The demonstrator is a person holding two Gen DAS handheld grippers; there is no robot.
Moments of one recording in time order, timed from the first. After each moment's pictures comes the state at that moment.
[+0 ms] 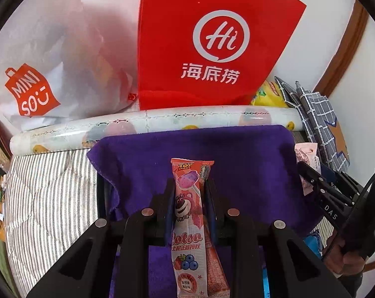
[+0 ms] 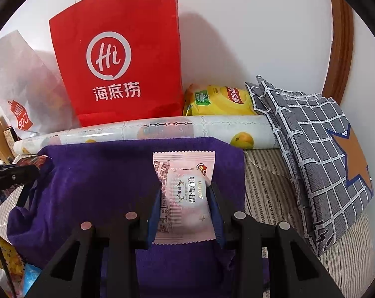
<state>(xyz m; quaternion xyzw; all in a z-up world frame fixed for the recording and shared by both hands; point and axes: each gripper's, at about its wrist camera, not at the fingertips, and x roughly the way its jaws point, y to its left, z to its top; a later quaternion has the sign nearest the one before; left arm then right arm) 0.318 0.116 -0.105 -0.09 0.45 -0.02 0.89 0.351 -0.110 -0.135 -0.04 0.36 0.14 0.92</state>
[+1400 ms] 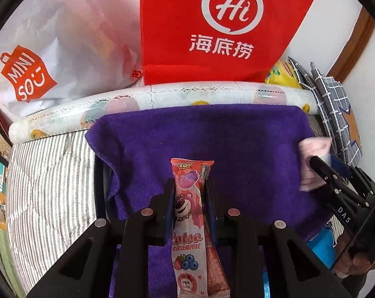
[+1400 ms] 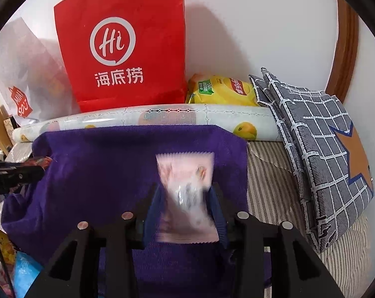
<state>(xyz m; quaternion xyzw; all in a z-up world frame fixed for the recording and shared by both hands) 0.329 0.110 -0.131 -0.07 0.50 -0.01 0.86 0.349 -0.107 -0.142 -0.05 0.37 0.15 0.91</state>
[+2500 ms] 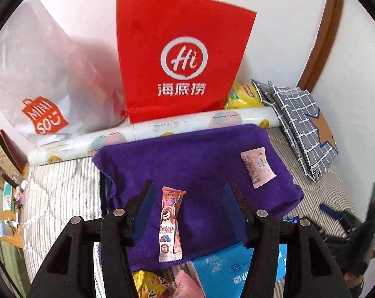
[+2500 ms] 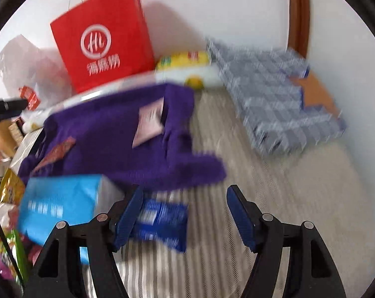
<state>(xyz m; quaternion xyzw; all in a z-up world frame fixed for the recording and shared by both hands) 0.275 0.074 -0.056 -0.04 0.43 -0.03 0.90 0.258 -0.202 -0.150 0.01 0.42 0.14 0.90</state>
